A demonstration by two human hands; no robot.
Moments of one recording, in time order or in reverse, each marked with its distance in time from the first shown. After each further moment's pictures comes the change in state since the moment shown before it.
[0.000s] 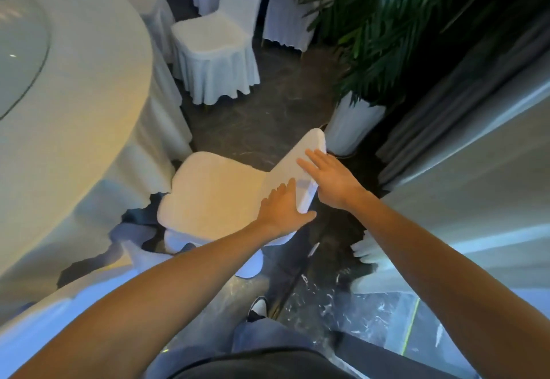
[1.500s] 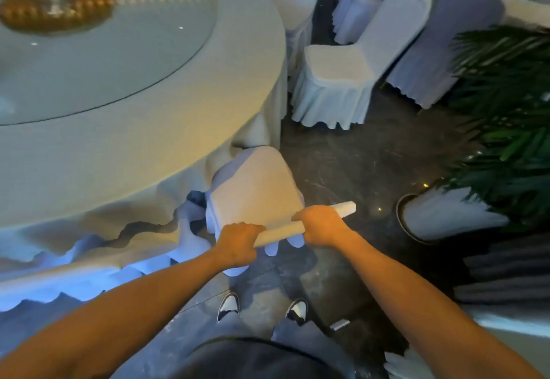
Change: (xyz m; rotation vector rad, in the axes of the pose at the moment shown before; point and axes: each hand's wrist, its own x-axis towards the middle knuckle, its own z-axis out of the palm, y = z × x) left_hand -0.019 -0.159 -0.109 0.286 0.102 -0.288; right_hand 0.177 -0.113 -0.004 -0.004 -0.318 -0.515
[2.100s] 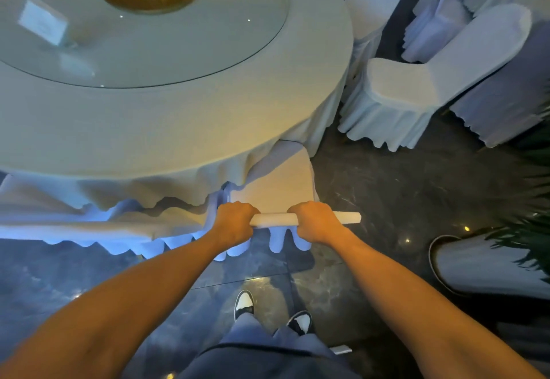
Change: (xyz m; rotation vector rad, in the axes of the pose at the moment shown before) left_hand -0.010 -0.057 -0.024 0.049 0.117 -0.356; right_hand 0.068 -0.056 -0.026 -0.062 -0.015 -0.160
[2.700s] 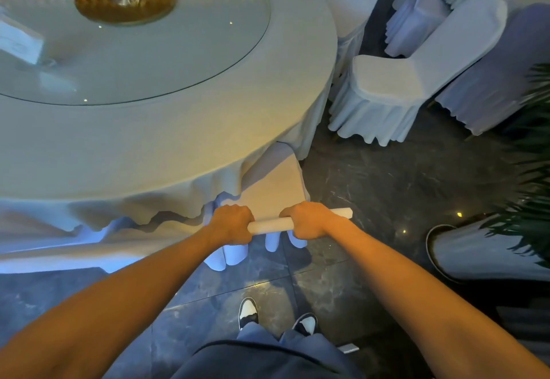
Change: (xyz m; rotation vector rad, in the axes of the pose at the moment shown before) left_hand 0.025 -0.013 -0.021 0.004 -0.217 0.053; right_hand 0.026 0.006 -0.014 0.090 -0.183 -0.045
